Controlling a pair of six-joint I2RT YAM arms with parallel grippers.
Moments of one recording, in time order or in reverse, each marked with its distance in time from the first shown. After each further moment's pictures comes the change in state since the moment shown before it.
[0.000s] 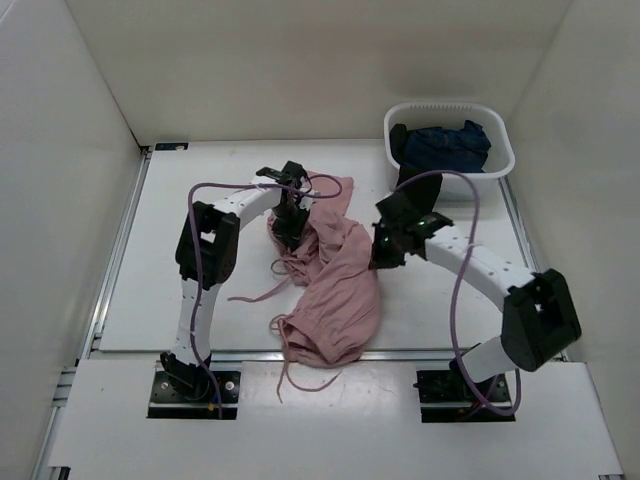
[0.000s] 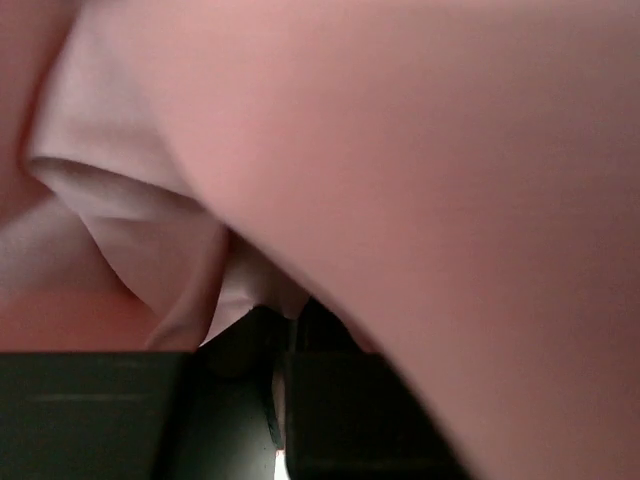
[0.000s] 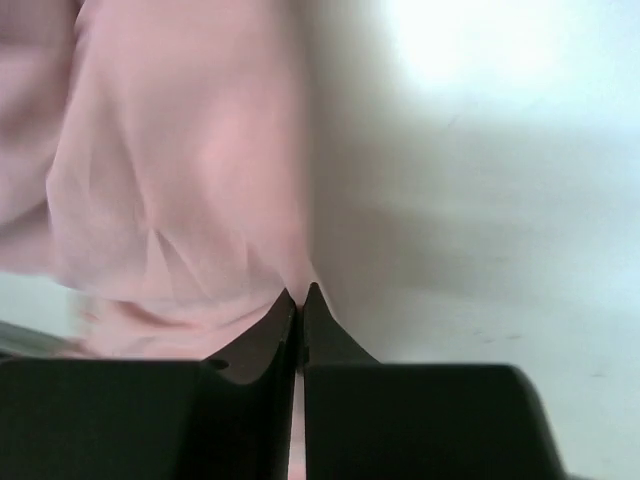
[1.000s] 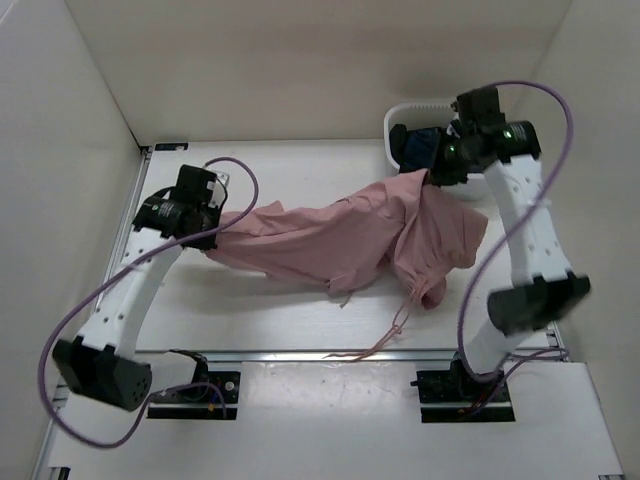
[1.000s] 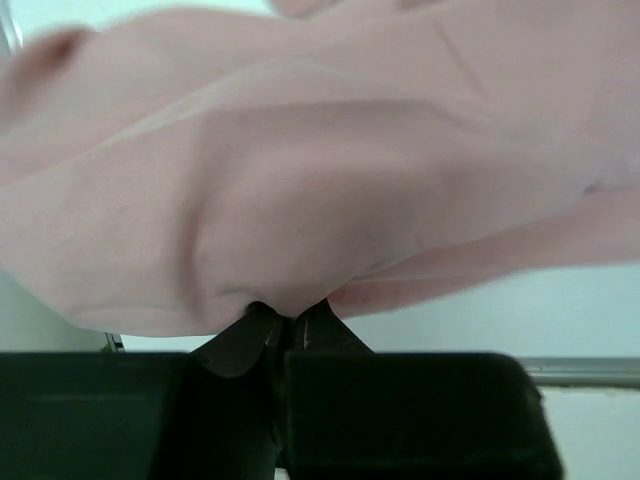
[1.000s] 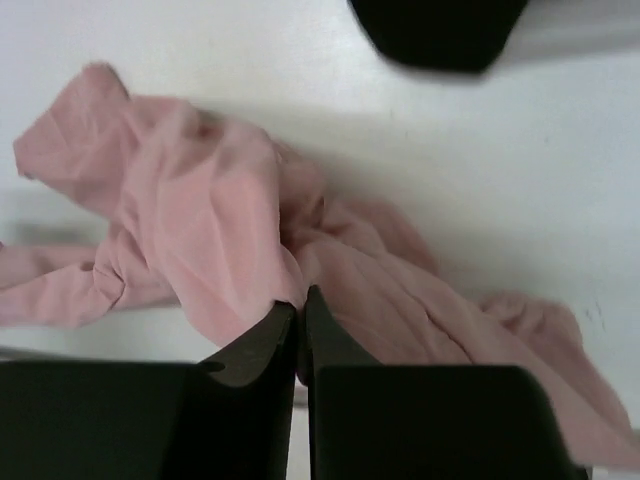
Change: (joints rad) left arm 0.175 -1.008 -0.425 -0.160 -0.420 0.005; right arm -0.385 0.119 0.906 -0.601 -0.068 -0.223
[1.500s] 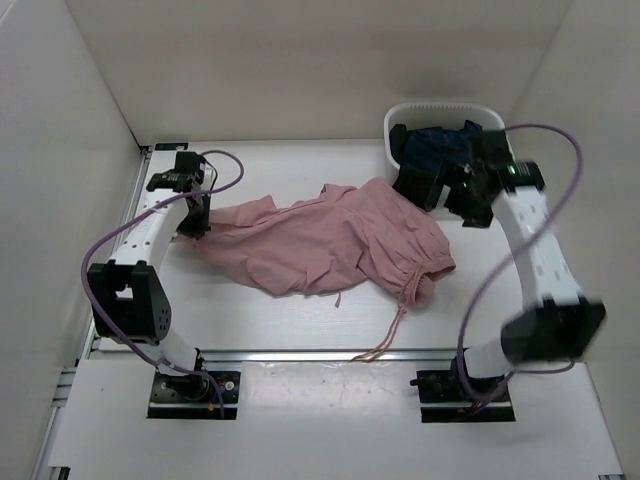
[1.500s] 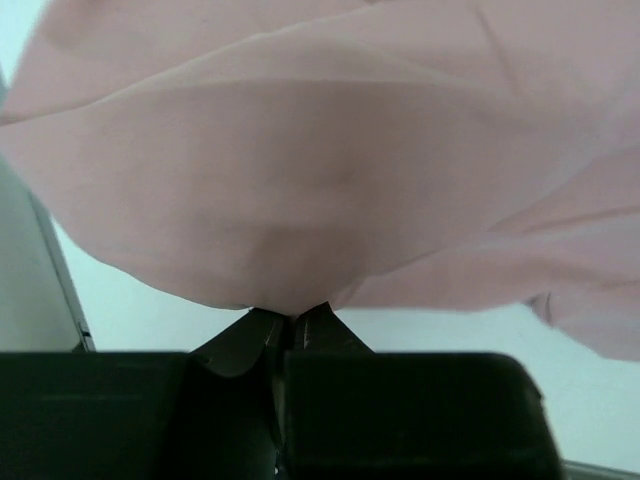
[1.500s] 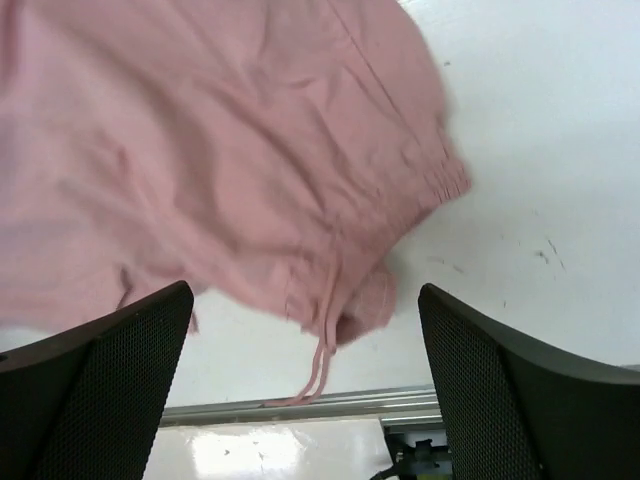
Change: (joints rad) left arm 0.232 0.384 0.044 0.164 0.029 0.004; right arm -0.097 -0.042 -0.336 0.127 0.105 0.037
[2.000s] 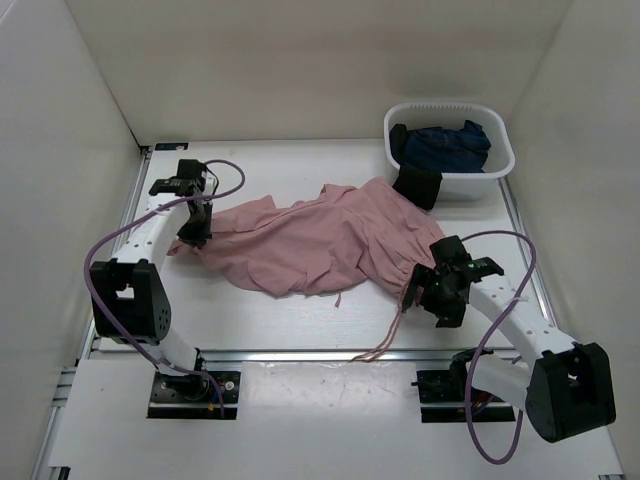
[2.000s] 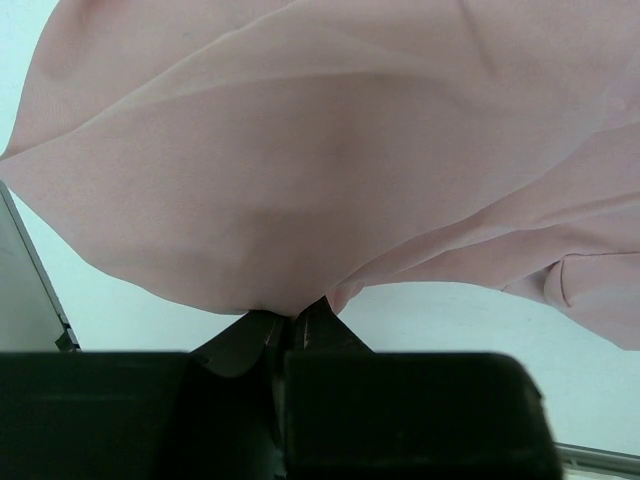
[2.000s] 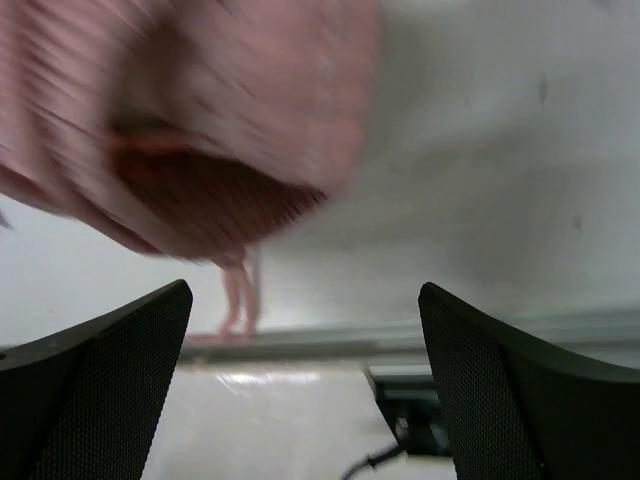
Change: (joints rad) left arm -0.001 -0.006 -0.089 0.008 0.028 0.000; right arm 0.198 -0.482 -0.979 0.230 -0.075 0.244
